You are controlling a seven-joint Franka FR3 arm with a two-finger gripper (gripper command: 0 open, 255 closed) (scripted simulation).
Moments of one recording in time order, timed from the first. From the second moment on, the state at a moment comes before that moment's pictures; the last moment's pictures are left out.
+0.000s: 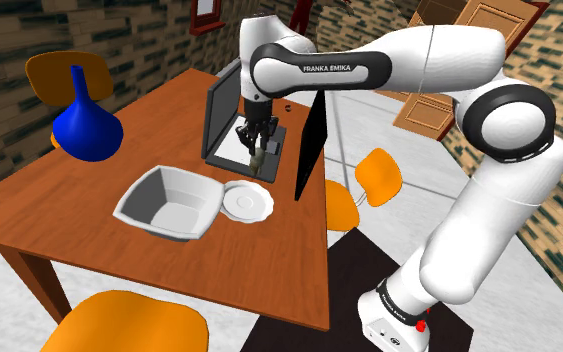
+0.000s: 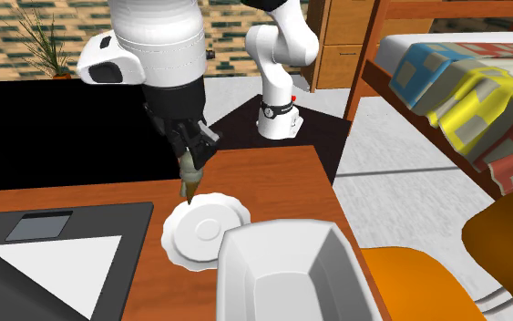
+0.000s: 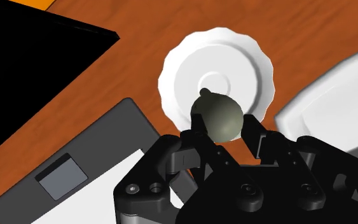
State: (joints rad) arm 0.07 0.18 0.25 -1.76 -0.17 1.75 0.36
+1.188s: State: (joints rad) arm 0.07 0.24 0.24 -1.89 -0.20 1.95 0.40
